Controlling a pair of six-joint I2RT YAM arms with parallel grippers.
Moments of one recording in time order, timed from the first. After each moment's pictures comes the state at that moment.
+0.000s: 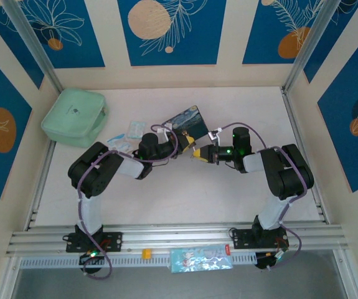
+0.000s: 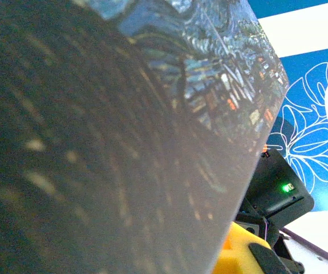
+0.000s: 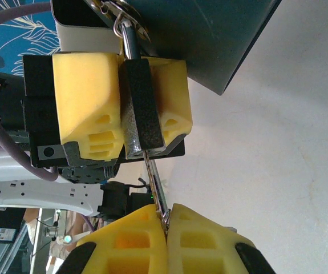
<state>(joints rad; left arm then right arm) -0.65 1.95 0.83 1.04 0.47 -1.31 0.22 1.75 0.63 0.65 -1.23 0.89</state>
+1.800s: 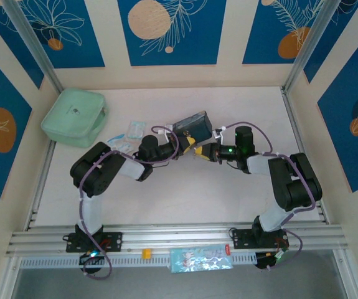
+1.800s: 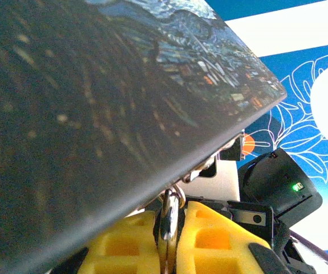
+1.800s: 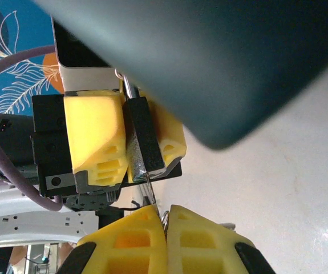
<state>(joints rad) -0.66 1.97 0.81 1.12 0.48 -1.36 0.20 1.62 0.62 0.48 -1.08 0.90</state>
